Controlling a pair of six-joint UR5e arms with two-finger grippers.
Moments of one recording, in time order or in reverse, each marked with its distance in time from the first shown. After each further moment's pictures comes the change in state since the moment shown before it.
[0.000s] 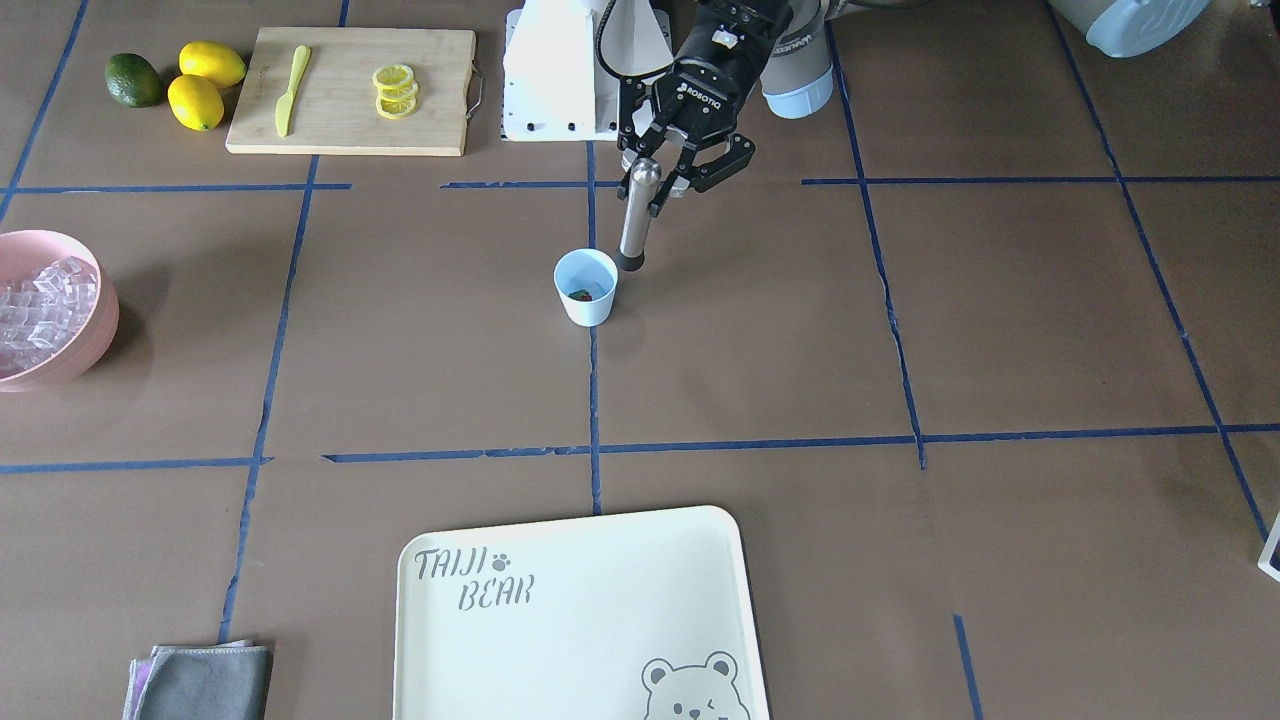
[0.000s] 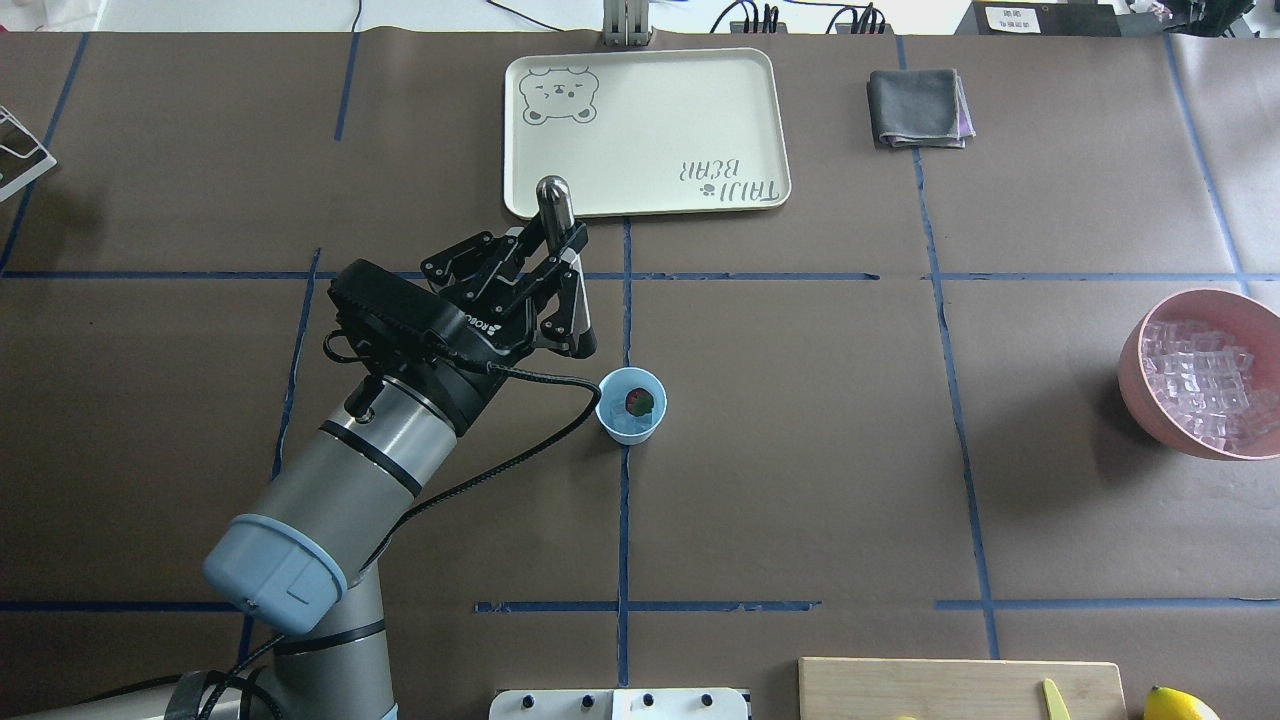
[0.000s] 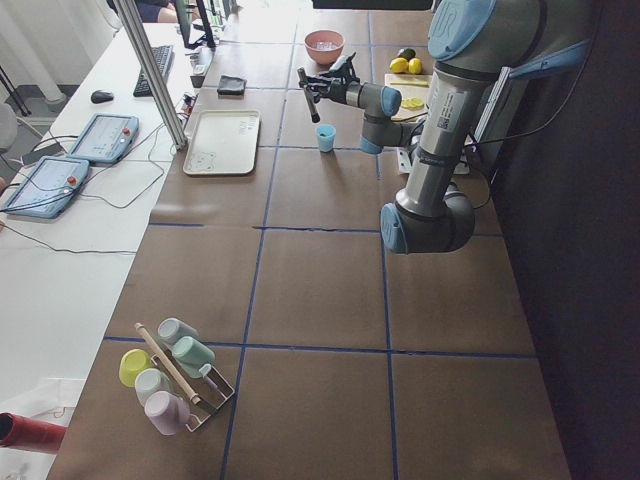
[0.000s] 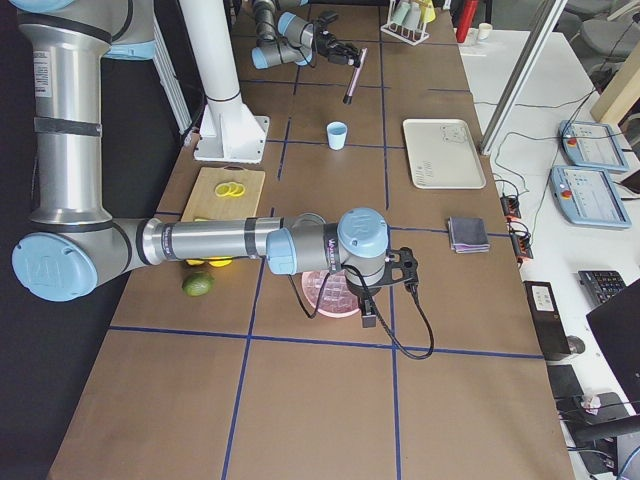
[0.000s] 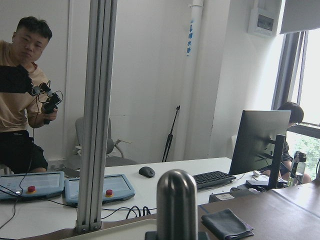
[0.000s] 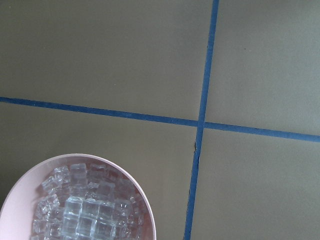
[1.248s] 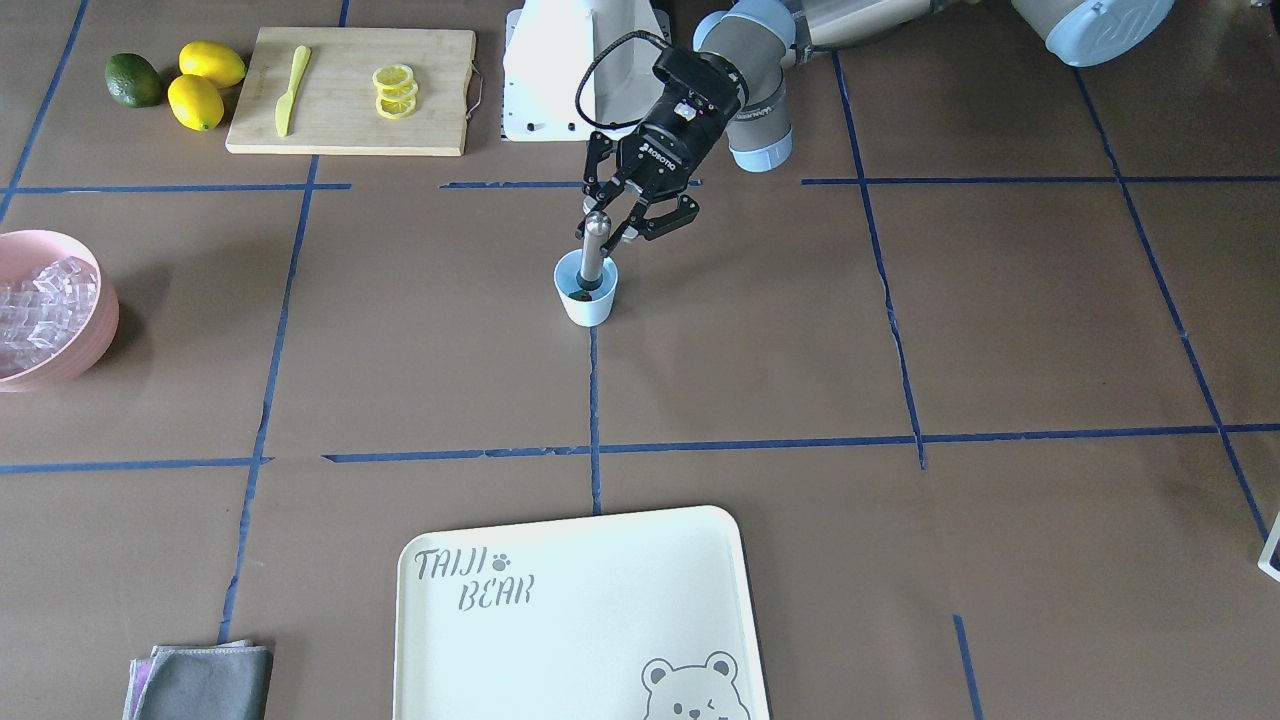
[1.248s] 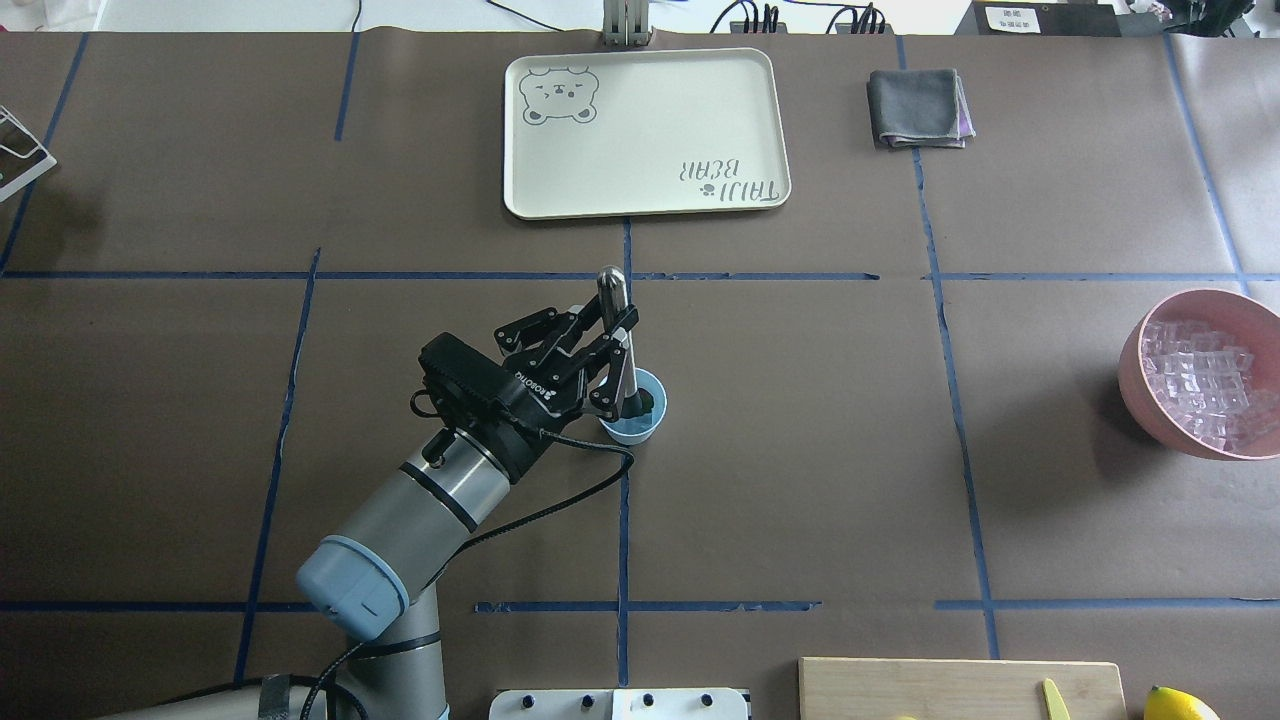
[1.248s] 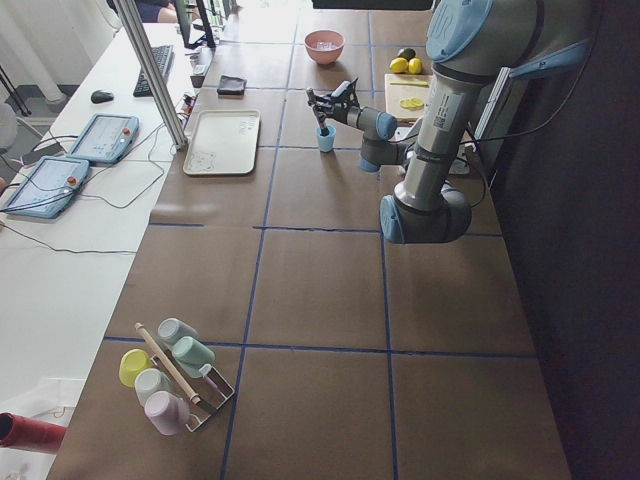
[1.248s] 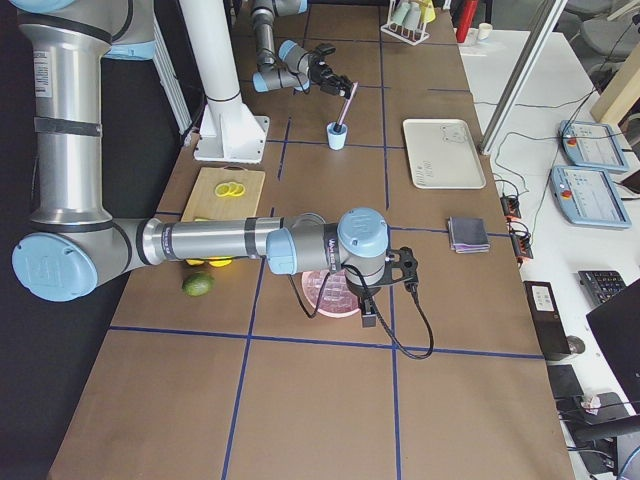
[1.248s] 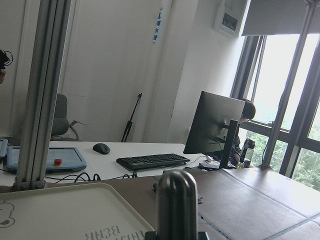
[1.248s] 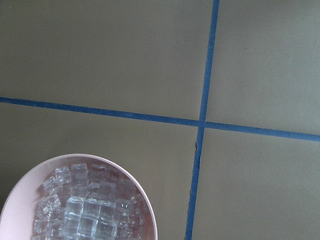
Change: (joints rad) left arm 0.051 -0.073 0.265 -0.232 -0.064 -0.005; right arm -0.002 0.000 0.001 0.000 0.001 0.005
